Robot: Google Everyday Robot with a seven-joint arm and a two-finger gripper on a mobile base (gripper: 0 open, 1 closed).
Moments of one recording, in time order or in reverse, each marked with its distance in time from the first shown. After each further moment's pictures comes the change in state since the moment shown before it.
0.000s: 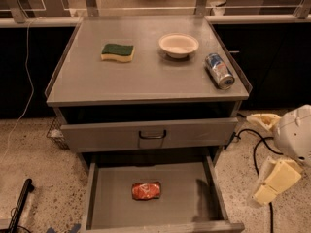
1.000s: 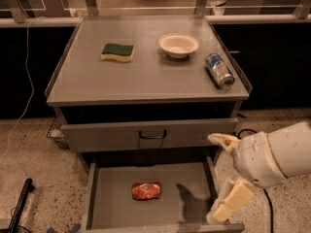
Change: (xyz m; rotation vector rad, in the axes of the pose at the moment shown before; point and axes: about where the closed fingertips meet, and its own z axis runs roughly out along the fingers) arm -0.028 0.033 0.079 -0.115 -0.194 -0.042
